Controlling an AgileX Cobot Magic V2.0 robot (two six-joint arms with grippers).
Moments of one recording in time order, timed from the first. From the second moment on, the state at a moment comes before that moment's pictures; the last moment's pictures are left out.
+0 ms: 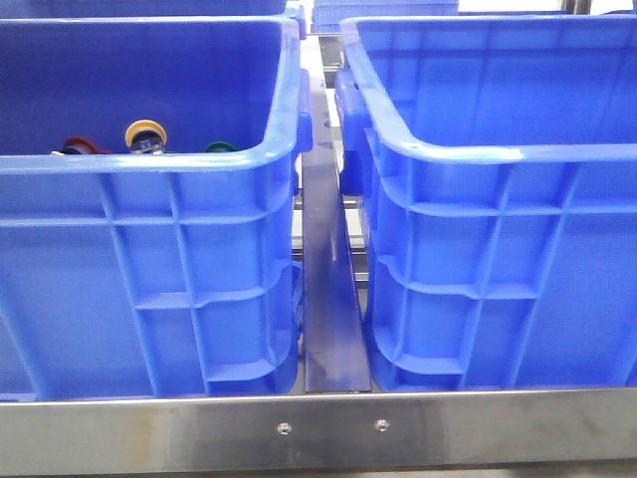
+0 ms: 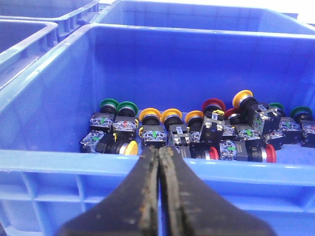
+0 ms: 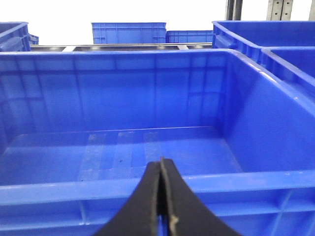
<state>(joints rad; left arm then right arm) 0.02 -0.01 0.00 0.05 0.09 -0.12 -0.11 -0.01 0.03 -0.06 -0.03 0.09</state>
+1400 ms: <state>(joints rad) 0.02 0.56 -0.72 0.04 0.63 -0.10 -0.11 -0.01 0.03 -0.06 -0.03 0.09</state>
